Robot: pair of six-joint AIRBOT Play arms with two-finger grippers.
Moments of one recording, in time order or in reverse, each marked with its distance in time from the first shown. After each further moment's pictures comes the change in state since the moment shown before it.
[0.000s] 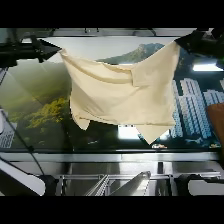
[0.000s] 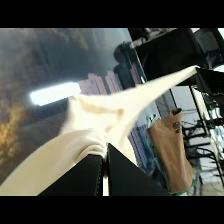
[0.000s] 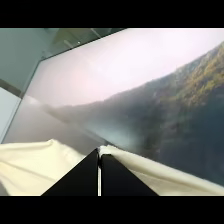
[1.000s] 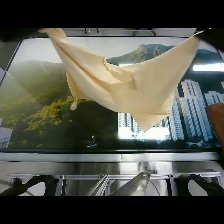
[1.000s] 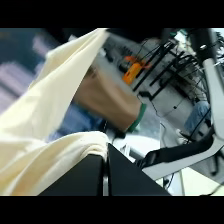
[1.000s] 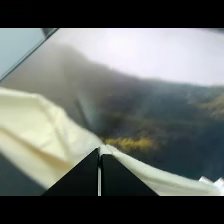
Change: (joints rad) left arm -0.059 0.798 -0.200 -0.195 -0.247 0.073; right arm -0.048 0.644 0.051 -0.306 0.401 0.127
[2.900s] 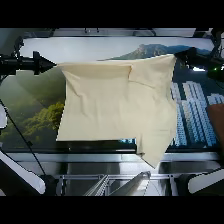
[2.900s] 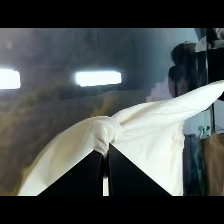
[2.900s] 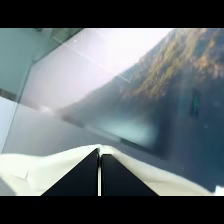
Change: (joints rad) left arm 0.186 -0.892 0.229 0.410 0.253 -0.162; right arm -0.087 -0.900 0.053 0.404 -0.279 -0.206
